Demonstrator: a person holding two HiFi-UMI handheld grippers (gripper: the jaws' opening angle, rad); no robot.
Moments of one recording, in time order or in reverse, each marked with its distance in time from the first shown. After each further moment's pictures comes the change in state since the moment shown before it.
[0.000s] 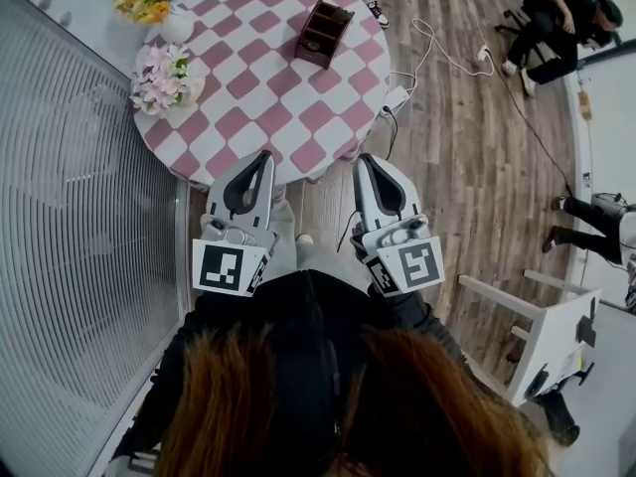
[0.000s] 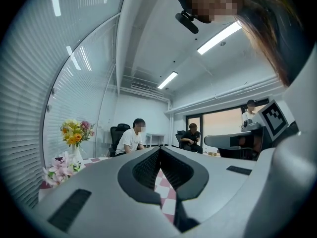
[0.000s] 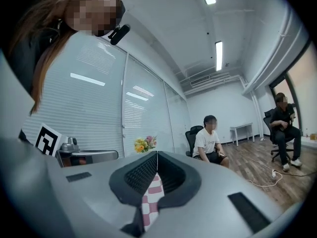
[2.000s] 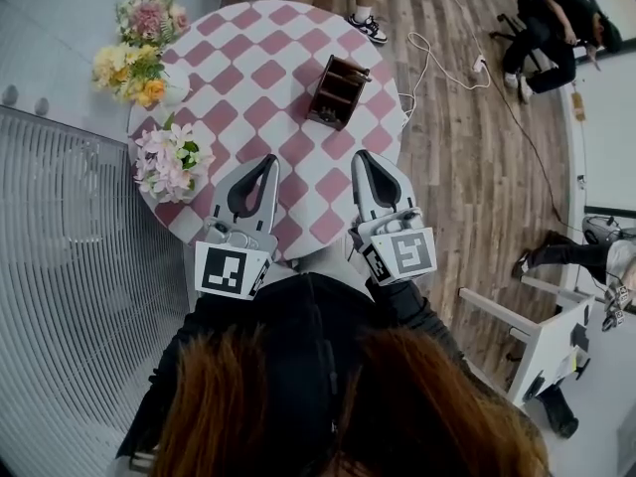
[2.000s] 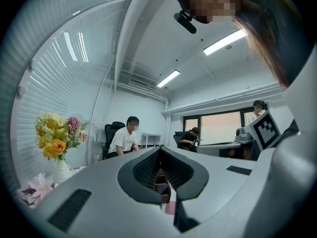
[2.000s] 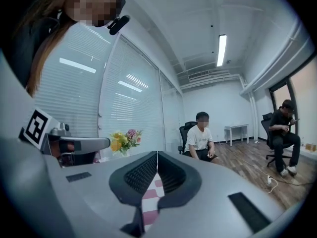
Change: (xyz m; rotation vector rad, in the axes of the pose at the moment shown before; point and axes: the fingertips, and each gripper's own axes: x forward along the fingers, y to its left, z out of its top) left arm 0.136 0.131 0.019 -0.035 0.008 -0.088; right arm 0.190 -0.063 -0.007 -0.051 0.080 -0.093
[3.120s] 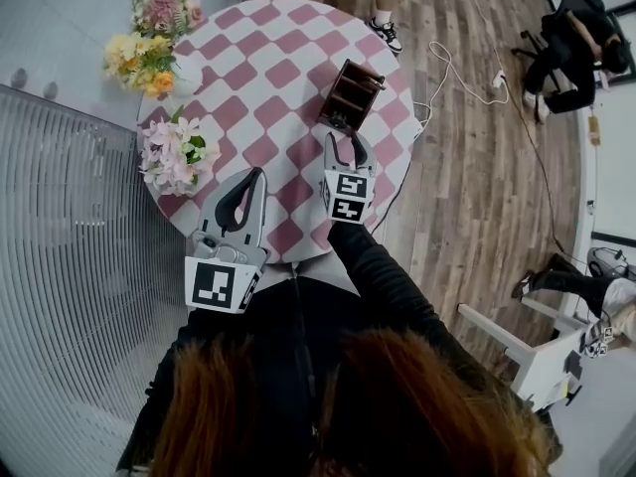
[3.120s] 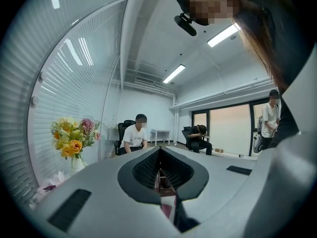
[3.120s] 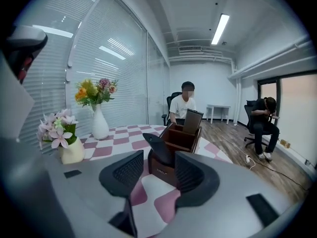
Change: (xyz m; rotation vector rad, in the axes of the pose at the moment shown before) left arm -0.020 0.013 -0.007 0.025 0.049 0.117; right arm 0.104 -0.049 -0.181 0.015 0.331 -0.221
